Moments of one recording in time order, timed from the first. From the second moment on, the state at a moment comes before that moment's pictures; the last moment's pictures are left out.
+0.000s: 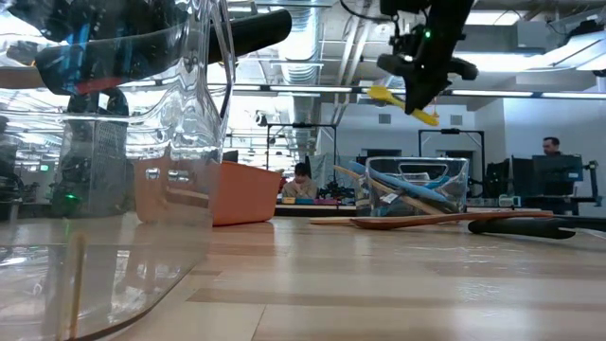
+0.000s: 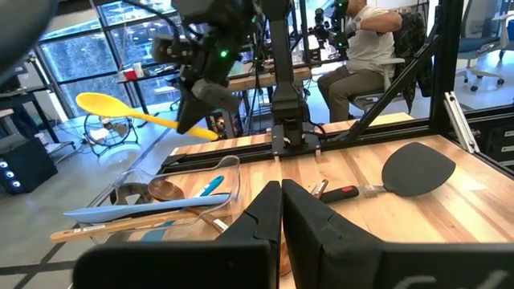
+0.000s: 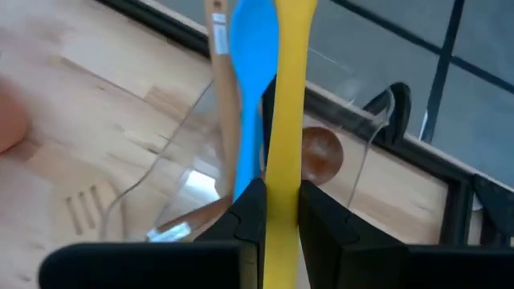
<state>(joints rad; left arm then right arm) 0.13 0.88 0.42 0.43 0.07 0.19 -0.24 1.43 1.25 -0.98 0.62 0.68</state>
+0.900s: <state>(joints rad) 0.13 0.88 0.42 0.43 0.07 0.19 -0.48 1.43 0.96 -0.64 0.36 0.55</state>
